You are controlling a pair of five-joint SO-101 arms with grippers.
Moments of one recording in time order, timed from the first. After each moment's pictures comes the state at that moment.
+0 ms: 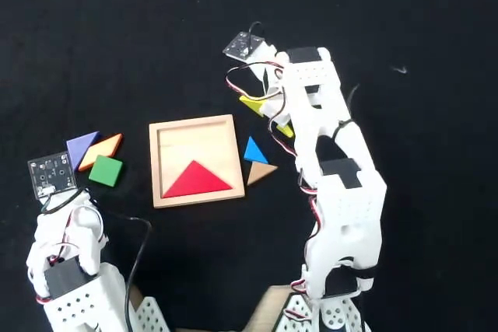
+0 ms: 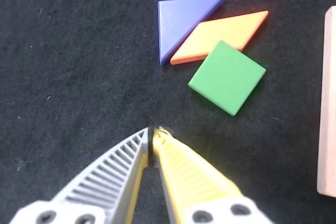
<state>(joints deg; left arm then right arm) -32.4 -104.0 95.2 64.7 -11.6 -8.2 31.8 -14.4 72.9 43.6</state>
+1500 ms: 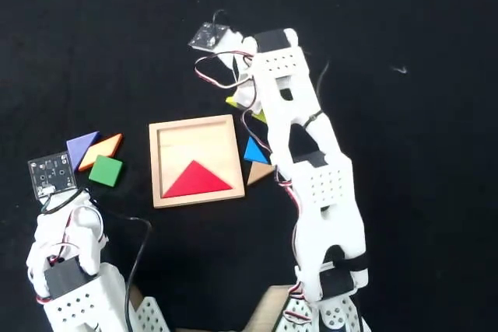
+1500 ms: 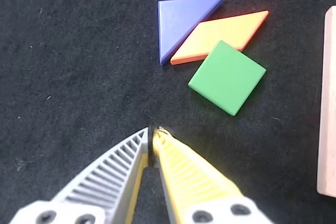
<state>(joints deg) -32.4 -104.0 95.2 64.7 -11.6 -15.4 47.3 -47.8 89.8 42.9</state>
